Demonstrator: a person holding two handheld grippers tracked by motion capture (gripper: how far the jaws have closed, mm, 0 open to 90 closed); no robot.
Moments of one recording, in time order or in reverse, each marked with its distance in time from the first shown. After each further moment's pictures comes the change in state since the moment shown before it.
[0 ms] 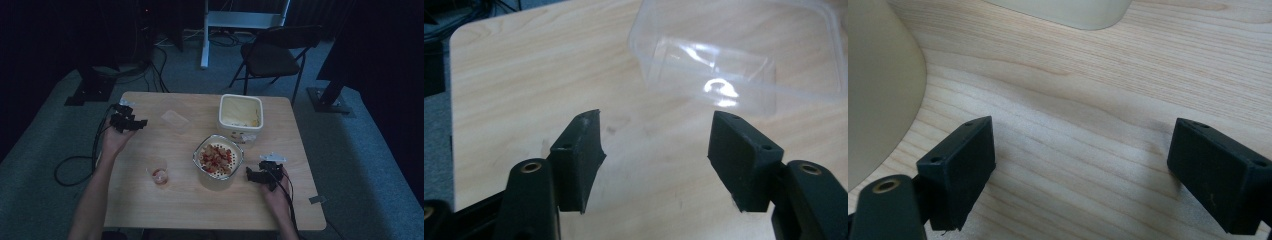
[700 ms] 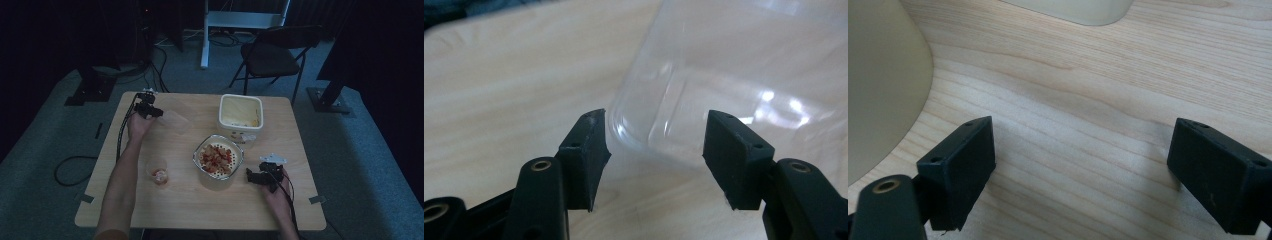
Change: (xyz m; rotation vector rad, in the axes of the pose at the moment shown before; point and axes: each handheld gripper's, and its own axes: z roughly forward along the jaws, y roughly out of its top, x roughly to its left) left arm -0.025 0.042 0.081 0.157 0.139 -0.029; right arm 0.001 -0.003 -0.003 -0.002 0.009 -0.008
